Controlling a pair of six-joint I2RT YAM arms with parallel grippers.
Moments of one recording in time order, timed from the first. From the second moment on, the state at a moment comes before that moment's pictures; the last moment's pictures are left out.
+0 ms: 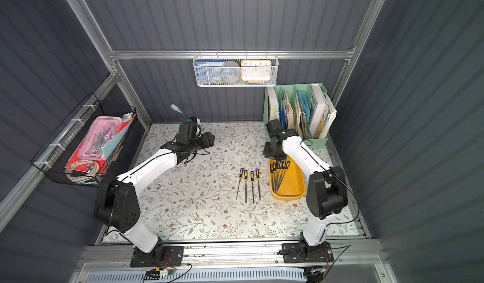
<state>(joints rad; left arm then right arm) -0.35 1.68 1.32 -0.23 -0.01 -0.46 0.22 1.75 1.47 -0.94 0.05 0.55</state>
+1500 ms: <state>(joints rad) -0.35 1.70 1.36 -0.24 -0.02 -0.47 0.03 2.03 1.43 -0.87 0.00 0.40</state>
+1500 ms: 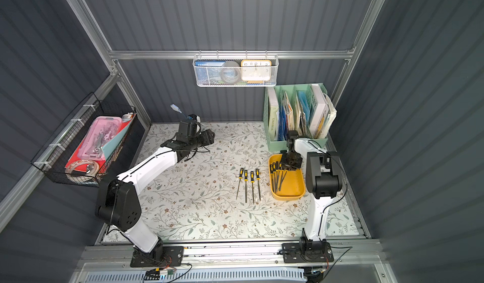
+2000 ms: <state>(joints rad) -0.35 1.70 1.36 -0.23 -0.02 -0.47 0.08 1.84 1.51 -0.96 -0.01 0.38</state>
